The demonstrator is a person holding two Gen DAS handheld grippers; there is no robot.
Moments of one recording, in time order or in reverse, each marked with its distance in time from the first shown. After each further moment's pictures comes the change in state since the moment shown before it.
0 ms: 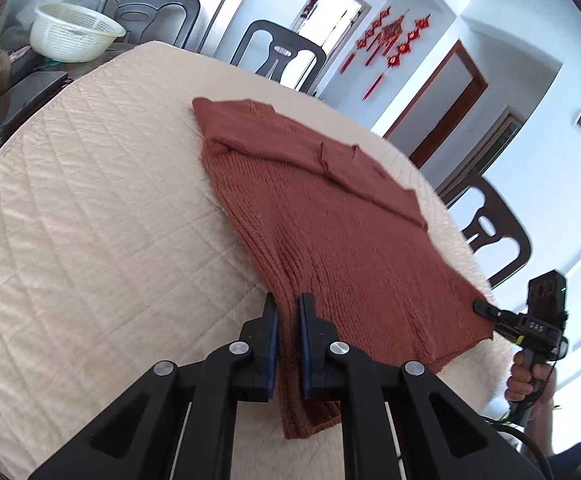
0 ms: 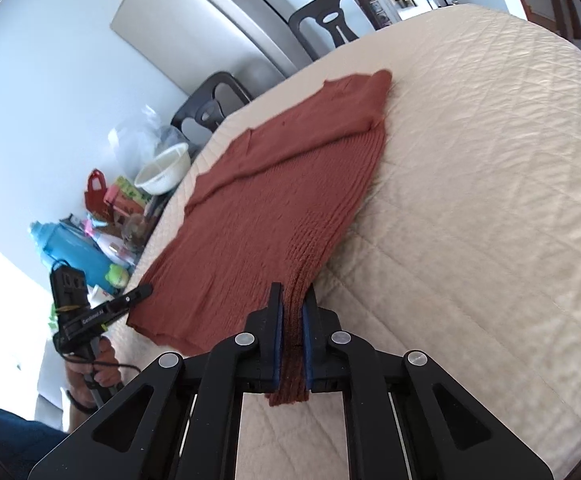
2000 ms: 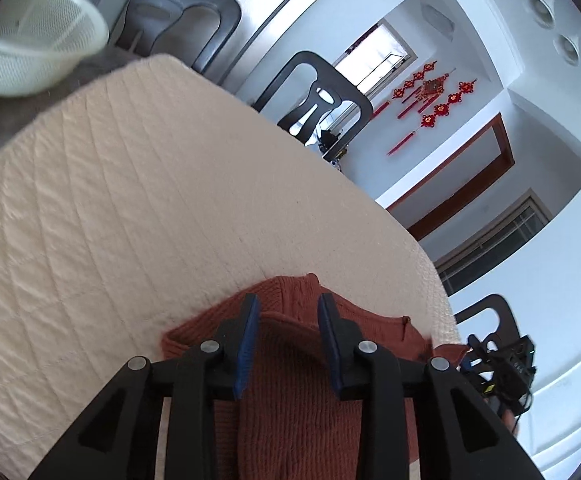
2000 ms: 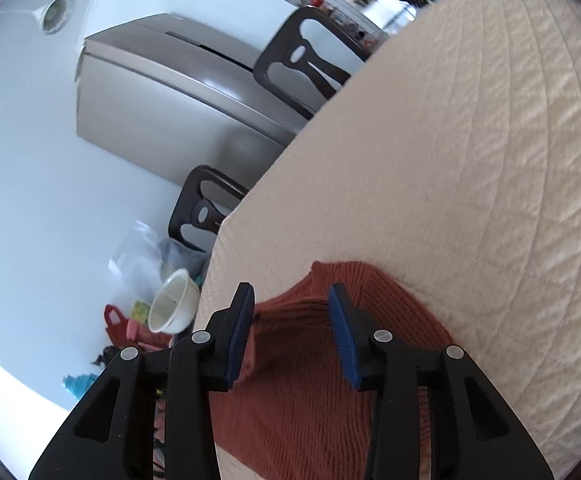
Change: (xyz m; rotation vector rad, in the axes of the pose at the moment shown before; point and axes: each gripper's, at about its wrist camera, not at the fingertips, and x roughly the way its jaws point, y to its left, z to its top) left arm 0.126 0.052 0.198 -0.195 -0.090 -0.017; right arm 0.106 -0.059 0.203 0.256 -0.126 0.143
